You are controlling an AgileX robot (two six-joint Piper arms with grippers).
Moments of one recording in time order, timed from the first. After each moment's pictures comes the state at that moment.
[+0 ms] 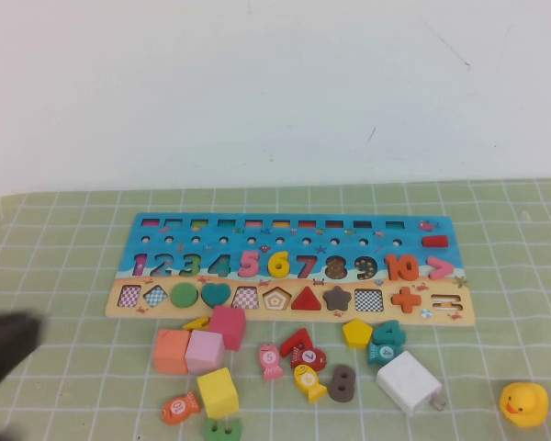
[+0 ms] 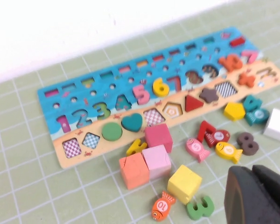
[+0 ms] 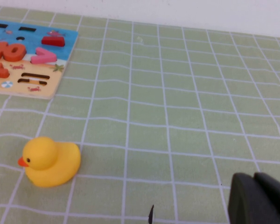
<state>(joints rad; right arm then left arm) -0.07 -0.01 0.02 -0.01 0.42 -0.13 -0.56 0.63 -0.81 0.08 0.78 -0.14</state>
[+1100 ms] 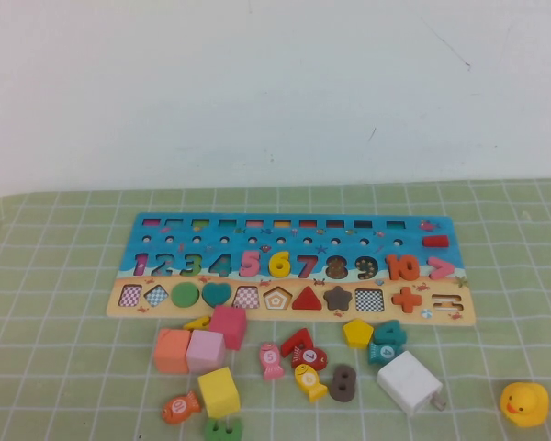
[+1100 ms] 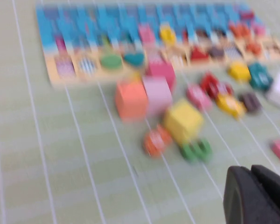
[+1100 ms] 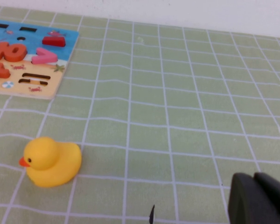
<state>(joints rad) -0.07 -0.01 0.02 -0.01 0.42 -0.13 -0.56 0.16 -0.38 0.08 0.79 -0.35</state>
